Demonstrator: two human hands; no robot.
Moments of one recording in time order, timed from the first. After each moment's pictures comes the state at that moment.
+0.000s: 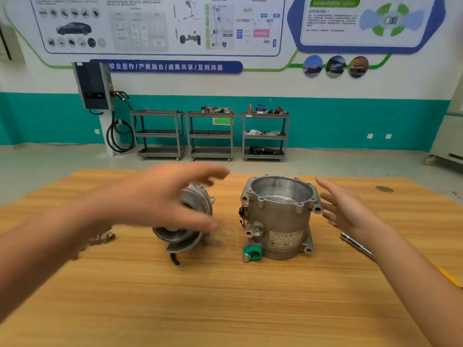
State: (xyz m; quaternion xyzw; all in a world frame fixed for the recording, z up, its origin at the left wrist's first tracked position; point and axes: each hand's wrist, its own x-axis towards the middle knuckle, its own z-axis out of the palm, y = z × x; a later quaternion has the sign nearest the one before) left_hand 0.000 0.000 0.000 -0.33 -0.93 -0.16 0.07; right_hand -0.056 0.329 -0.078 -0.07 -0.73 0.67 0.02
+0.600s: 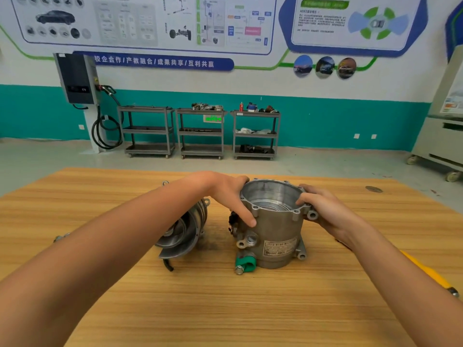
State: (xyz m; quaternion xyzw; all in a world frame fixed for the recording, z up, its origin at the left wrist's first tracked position) left_hand -0.112 0.096 -0.034 -0.22 -0.95 -0.11 -0.18; right_hand -0.077 0.310 -0.085 -0.04 -0.77 0.64 -0.01
